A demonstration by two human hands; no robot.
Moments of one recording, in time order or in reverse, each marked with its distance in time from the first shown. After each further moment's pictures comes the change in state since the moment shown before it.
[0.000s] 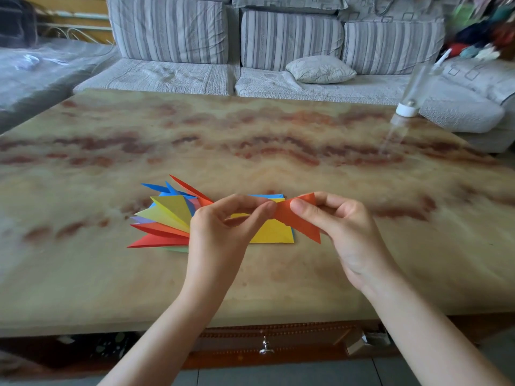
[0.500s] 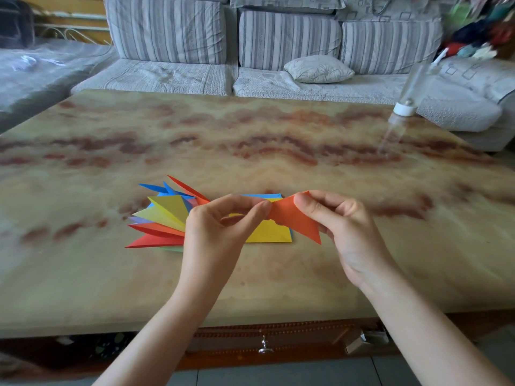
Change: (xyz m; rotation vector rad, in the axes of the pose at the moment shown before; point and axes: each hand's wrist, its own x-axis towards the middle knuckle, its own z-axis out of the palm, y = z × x) left_hand 0.001 0.000 -0.001 -0.023 -0.011 -0.020; right_hand -0.001 -0.002 0.000 -0.004 0.014 -0.011
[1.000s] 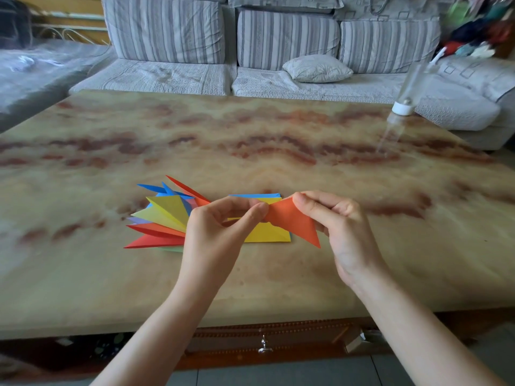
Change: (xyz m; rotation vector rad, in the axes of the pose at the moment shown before) left_hand 0.002 -0.005 -0.001 -0.014 -0.024 -0.069; right_hand 0.002 0.007 0.001 0.009 -0.017 -0.061
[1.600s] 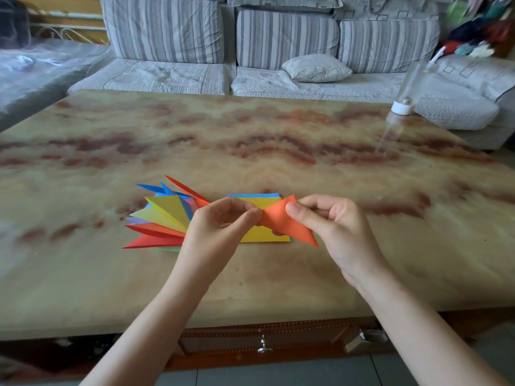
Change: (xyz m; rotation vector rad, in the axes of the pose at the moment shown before) left_hand 0.007 -0.010 -0.006 0.082 -0.079 -0.105; right_hand 0.001 0.004 -0.006 -0.165 -0.054 -0.043
